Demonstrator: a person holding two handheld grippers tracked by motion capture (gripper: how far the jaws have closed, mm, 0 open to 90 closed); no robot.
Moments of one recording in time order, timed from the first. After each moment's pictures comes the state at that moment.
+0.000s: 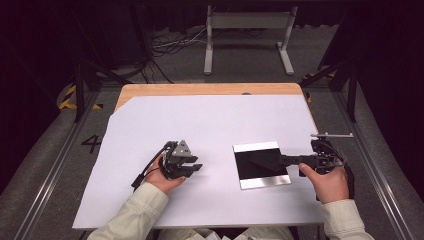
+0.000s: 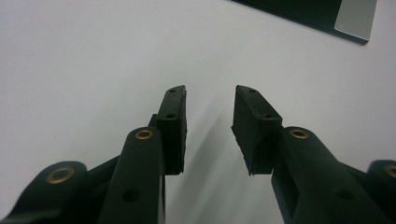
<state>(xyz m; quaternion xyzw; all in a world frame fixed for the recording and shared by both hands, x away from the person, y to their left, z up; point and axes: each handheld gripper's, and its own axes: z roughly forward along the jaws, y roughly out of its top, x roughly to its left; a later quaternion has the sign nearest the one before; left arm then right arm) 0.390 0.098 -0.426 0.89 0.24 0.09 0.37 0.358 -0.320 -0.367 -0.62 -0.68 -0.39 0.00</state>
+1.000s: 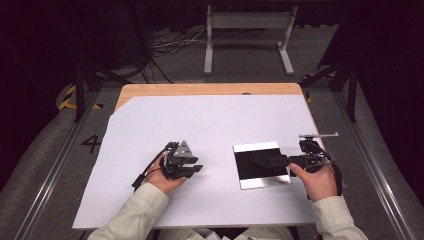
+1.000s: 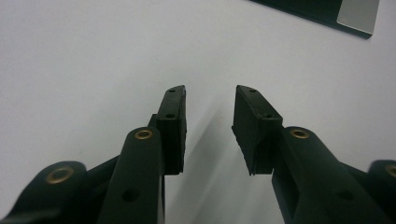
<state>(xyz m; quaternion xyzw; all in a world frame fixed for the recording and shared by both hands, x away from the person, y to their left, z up) 0.390 0.096 -0.428 0.89 0.24 0.09 0.37 0.371 -0.303 -0.385 -0.61 -0.70 -0.38 0.04</state>
